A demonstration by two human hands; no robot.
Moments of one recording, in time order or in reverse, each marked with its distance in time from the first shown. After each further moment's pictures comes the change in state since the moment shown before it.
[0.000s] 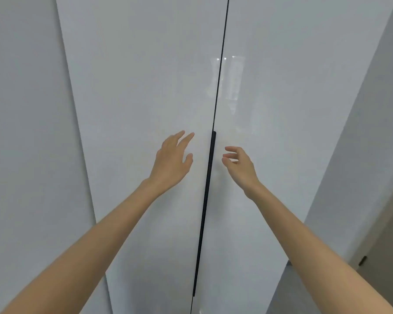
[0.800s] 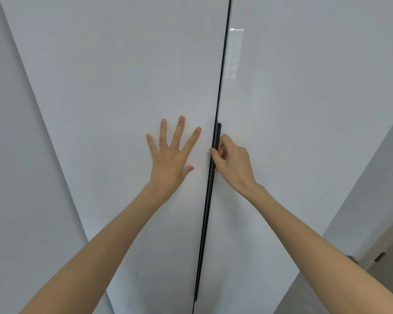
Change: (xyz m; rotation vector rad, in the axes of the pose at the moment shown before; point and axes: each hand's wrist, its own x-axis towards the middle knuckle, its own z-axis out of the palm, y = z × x) left_hand 0.048 -0.051 0.082 0.711 0.083 0.074; right_hand 0.067 0.038 0.031 -0.320 0.028 -0.371
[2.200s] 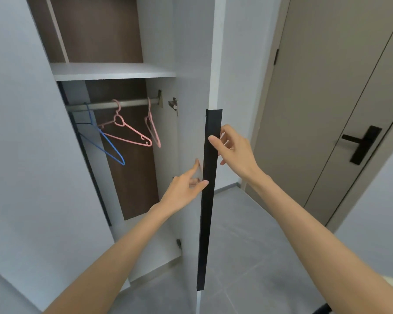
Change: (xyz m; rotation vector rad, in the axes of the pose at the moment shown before) left_hand -0.201 0.320 -0.143 -1.160 -0.728 0.252; right_hand -0.305 -0.005 -0.310 -0.082 0.287 0.280
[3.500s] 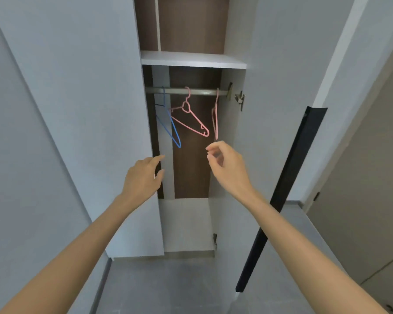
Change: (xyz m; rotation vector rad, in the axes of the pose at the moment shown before) left_hand -0.096 -0.069 -0.080 0.613 0.529 -0.387; right_hand -0.018 -0.007 0.088 0.052 -0.321 -0.135
